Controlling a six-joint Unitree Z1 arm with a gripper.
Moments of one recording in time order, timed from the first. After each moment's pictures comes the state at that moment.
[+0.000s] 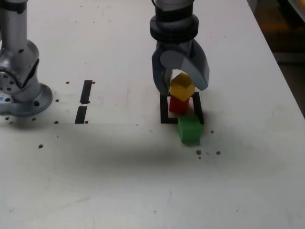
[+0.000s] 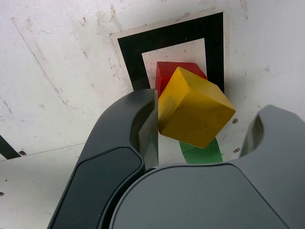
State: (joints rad) arm -0.07 1.84 -1.33 0.97 -0.03 0.15
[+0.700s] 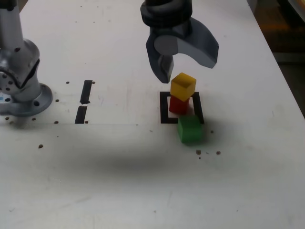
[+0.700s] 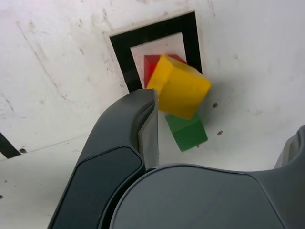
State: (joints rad) arm -0.12 1.73 -1.32 0.96 0.01 0.13
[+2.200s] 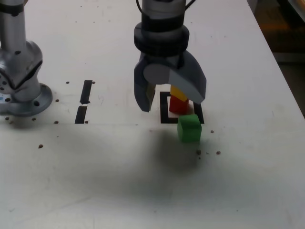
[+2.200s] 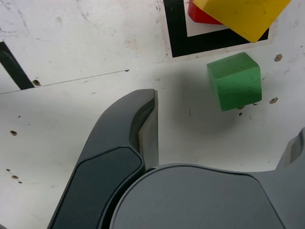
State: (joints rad) arm -0.29 1.84 -1.41 1.14 -0.05 -0.09
